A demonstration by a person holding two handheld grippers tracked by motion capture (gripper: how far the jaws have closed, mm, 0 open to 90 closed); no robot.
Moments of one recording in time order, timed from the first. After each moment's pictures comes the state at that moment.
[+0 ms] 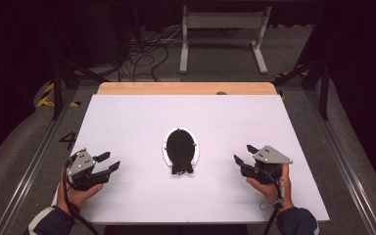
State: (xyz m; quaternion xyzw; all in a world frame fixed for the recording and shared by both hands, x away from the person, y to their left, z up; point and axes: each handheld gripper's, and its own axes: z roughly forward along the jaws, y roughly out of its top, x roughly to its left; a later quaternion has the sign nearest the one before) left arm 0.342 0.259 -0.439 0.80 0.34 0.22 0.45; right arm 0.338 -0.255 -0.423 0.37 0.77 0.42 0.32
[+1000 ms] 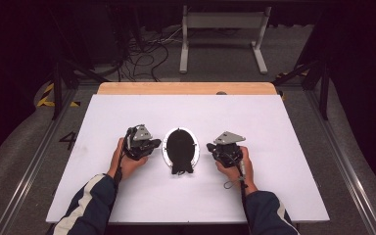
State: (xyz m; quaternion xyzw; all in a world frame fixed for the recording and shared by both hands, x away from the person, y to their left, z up) left arm 0.439 0.139 -0.456 0.86 0.29 0.16 0.38; right arm 0.402 -0.170 -0.448 0.37 0.82 0.39 0.23
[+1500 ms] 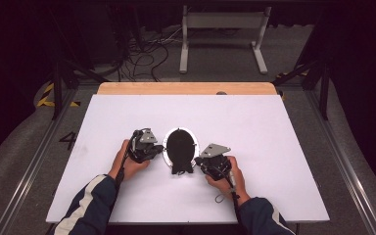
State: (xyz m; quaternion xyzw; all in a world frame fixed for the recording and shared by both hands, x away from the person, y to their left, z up) left arm 0.434 0.129 -0.460 0.89 0.26 0.12 0.35; right arm 0.372 -0.139 -0.456 0.32 0.85 0.37 0.19
